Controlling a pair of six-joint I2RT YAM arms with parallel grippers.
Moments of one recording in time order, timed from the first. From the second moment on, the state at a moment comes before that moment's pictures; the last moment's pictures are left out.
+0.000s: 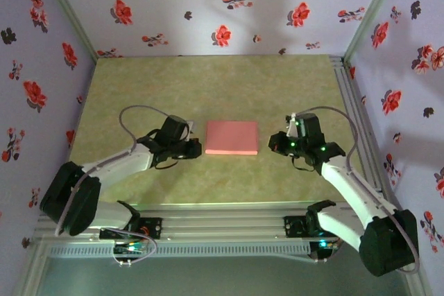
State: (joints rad) left arm -0.64 1.33 0.70 -0.26 0.23 -0.58; right arm 0.32 1.00 0.64 -0.46 -0.39 0.62
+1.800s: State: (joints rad) left arm -0.05 1.53 0.40 0.68 -0.24 -0.01; right arm 0.22 1.17 0.63 -0.04 0.46 0.26
